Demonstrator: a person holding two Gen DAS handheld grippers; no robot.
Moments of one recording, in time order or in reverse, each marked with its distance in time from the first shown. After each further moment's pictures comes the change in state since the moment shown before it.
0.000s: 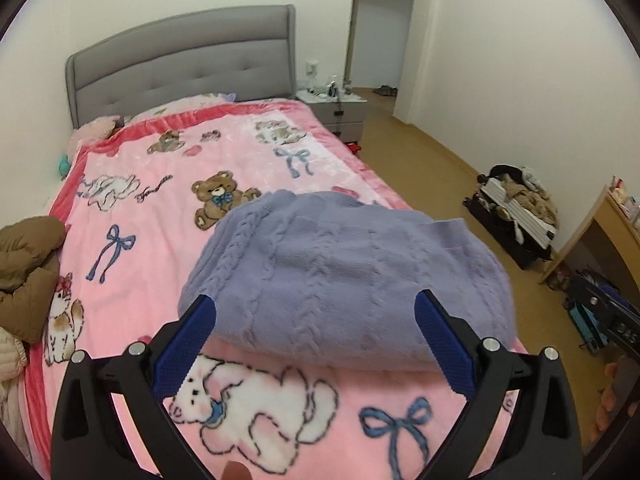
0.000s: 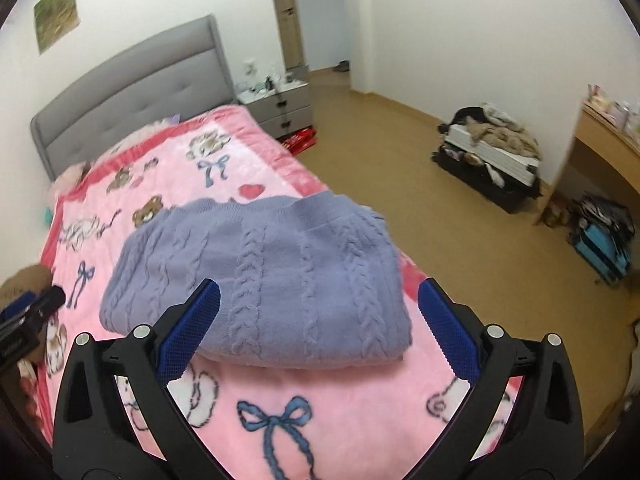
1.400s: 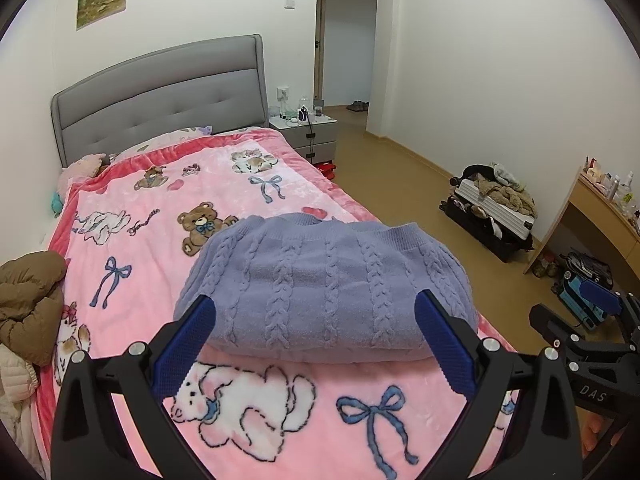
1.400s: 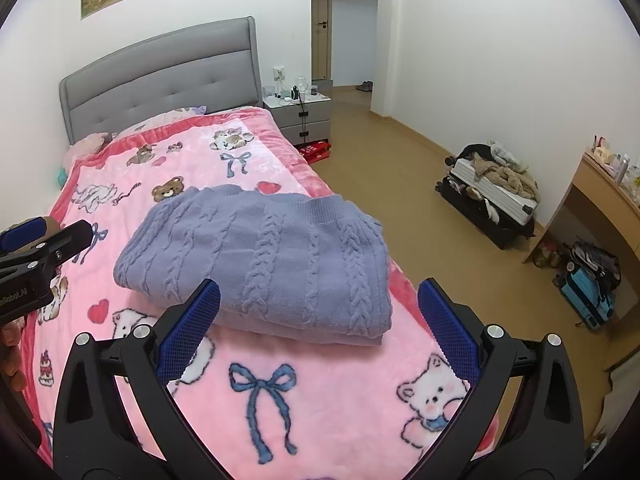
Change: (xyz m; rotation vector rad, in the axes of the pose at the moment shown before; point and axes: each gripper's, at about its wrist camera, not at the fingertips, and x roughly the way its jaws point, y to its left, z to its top) left arm -0.064 -0.041 -0.009 0.091 -0.079 -0.041; right arm -0.077 0.021 -0.030 -0.170 -0.042 0.004
